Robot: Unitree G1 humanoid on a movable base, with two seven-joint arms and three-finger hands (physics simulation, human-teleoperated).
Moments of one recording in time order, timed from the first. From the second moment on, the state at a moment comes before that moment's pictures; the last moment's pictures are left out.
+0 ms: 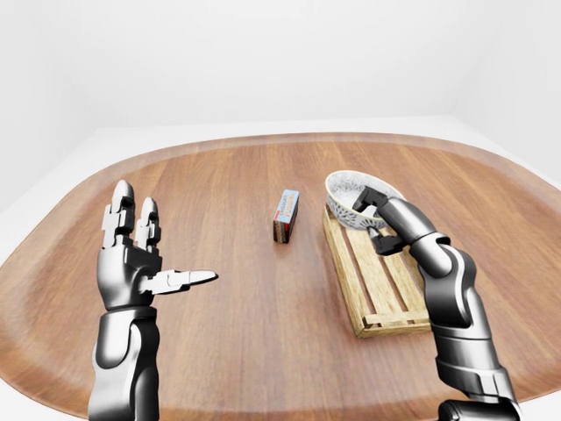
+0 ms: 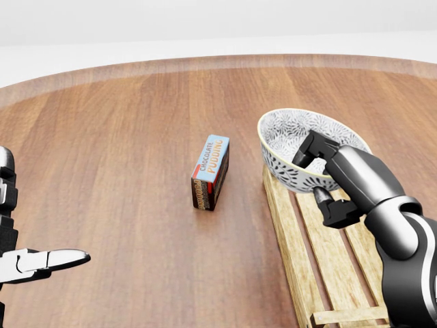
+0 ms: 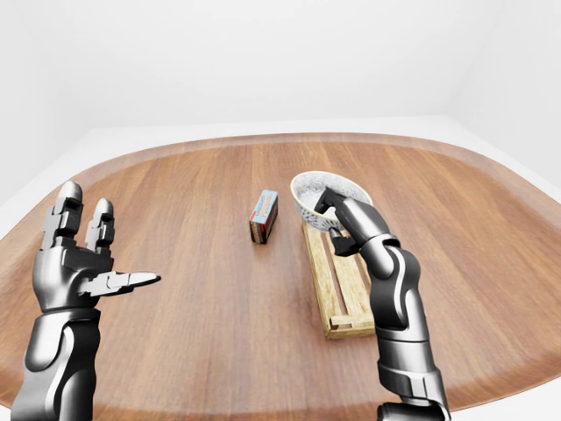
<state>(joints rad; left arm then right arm) 0.06 0.08 0.28 -0.46 -0.30 0.09 -0.08 -0.33 -0.27 -0.14 -0.10 -0.79 0.09 0.53</state>
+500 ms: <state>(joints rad) 0.06 0.08 0.28 -0.46 -0.30 0.09 -0.08 -0.33 -0.30 -0.14 0.15 -0.72 0.09 0.35</state>
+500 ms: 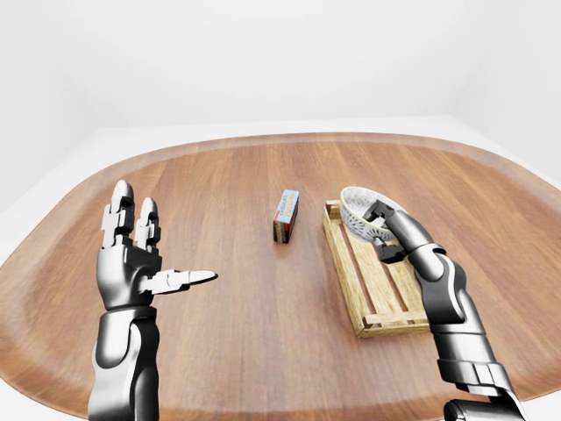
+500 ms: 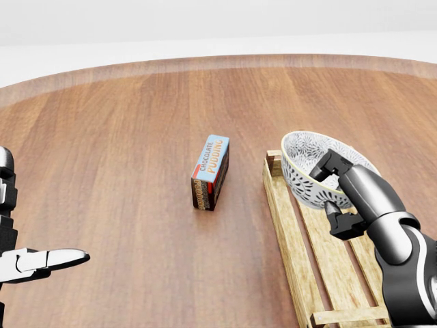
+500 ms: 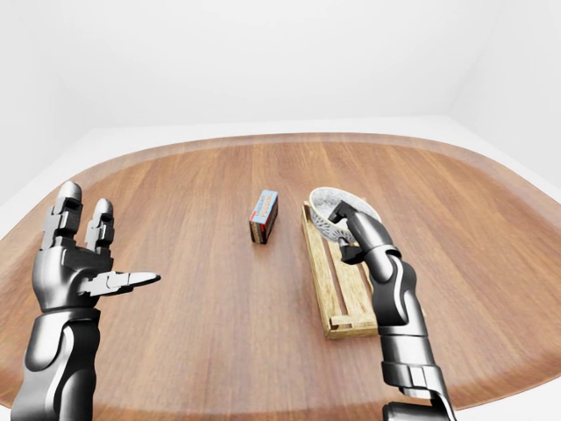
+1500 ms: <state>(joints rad) 0.05 0.08 0.27 -0.43 -0.29 0.09 -0.08 -0.31 -0.30 -0.10 0.39 -0.81 0.09 0.16</state>
